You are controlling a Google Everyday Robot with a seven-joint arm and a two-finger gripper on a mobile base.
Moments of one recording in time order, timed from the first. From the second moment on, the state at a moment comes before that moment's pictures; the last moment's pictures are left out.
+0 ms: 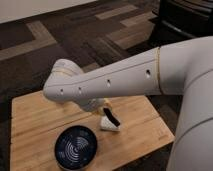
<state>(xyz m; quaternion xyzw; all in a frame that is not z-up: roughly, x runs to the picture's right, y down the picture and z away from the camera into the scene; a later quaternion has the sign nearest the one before) -0.001 0.099 0.619 -0.08 0.35 0.43 0.83</state>
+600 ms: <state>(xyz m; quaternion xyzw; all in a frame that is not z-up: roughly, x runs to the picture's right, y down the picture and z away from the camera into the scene) 0.027 0.110 0.659 -0.08 0.40 0.45 0.80</state>
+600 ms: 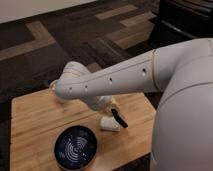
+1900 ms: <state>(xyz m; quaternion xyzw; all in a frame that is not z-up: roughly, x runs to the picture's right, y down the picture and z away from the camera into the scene) 0.016 0.111 0.691 -0.07 0.45 0.43 0.78</state>
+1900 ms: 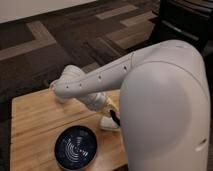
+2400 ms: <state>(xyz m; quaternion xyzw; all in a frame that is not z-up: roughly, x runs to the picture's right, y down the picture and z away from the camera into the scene) -0.016 0.121 0.714 -0.08 0.44 0.40 0.80</state>
